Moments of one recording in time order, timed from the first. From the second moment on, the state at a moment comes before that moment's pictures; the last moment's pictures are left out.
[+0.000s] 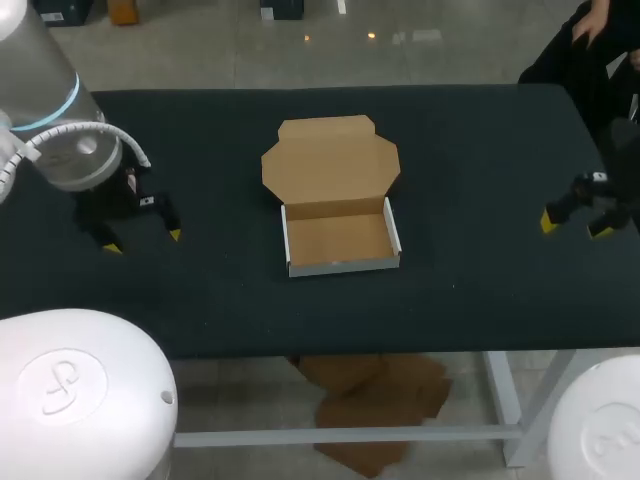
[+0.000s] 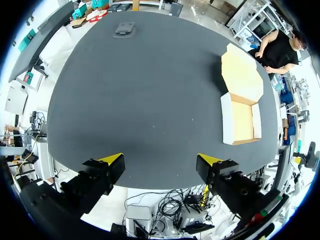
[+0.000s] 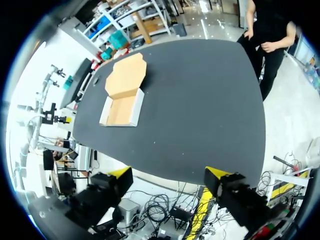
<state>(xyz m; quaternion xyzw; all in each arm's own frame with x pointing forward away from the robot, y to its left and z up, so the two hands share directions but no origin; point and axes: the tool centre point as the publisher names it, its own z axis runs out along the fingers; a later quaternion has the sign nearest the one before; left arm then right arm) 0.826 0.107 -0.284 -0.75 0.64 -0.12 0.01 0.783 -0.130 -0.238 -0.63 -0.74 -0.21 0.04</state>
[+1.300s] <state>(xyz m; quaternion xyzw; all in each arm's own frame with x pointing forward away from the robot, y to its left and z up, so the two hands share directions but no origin) 0.968 0.209 -0.370 -0.76 0.65 -0.06 0.00 0.783 -0.130 -0.238 -0.63 -0.74 -0.21 0.04</state>
